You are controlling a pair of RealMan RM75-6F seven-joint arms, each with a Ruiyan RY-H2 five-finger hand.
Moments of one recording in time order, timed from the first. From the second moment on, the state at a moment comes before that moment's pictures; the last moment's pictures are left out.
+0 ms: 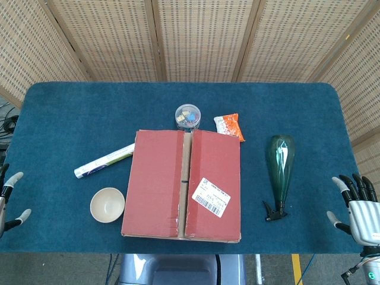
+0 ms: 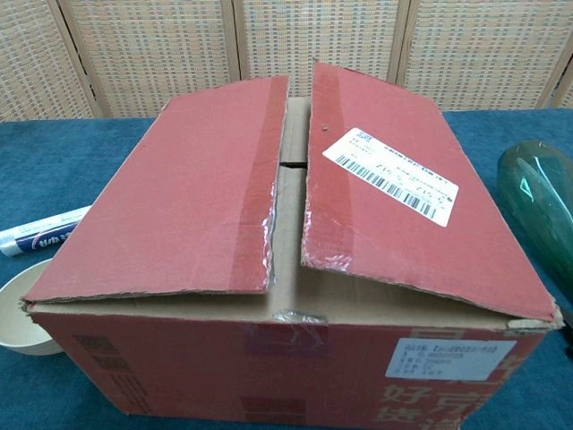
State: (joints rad) left arm -0.02 -1.08 -0.04 -1.74 1.47 1.57 0.25; right arm 0.04 -1.10 0.06 -1.61 -1.51 1.52 -0.07
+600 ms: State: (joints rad) left arm -0.03 -1.08 -0.05 -1.75 1.46 1.55 0.25; right arm 0.06 -1.09 0.07 -1.63 -1.53 1.51 -0.05
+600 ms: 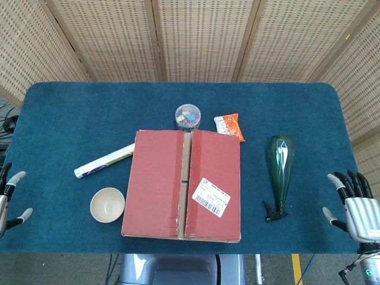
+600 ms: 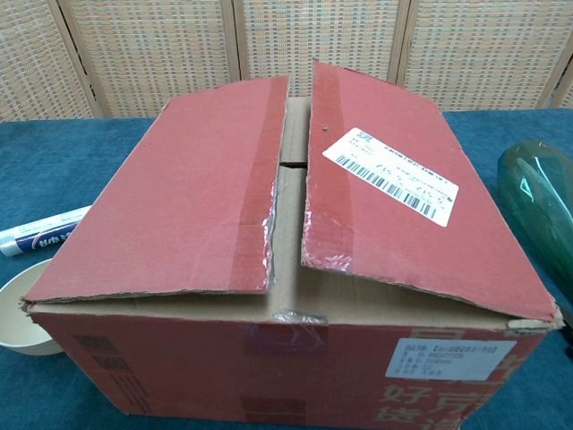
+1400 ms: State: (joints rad) left arm -0.08 -1.04 -0.06 -1.79 1.45 1.48 0.29; right arm 0.22 -0.97 0.10 -1.72 -1.64 1.38 0.20
